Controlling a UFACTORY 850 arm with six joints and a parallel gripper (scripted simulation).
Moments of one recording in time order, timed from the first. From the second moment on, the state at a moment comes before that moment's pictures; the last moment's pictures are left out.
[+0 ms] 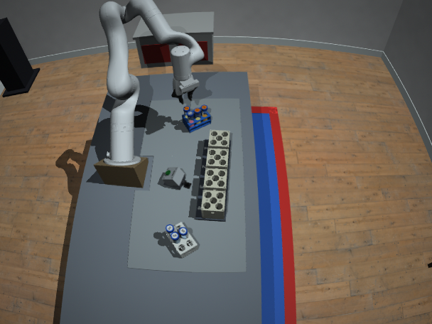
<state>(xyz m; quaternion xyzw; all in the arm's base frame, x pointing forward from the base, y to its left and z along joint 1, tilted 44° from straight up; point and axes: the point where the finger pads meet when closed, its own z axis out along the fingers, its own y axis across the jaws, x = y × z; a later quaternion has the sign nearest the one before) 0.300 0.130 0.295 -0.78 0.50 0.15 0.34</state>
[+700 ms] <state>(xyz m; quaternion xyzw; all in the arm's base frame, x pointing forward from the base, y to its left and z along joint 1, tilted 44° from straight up) 0.296 0.104 0.322 -0.78 0.50 0.15 0.34</state>
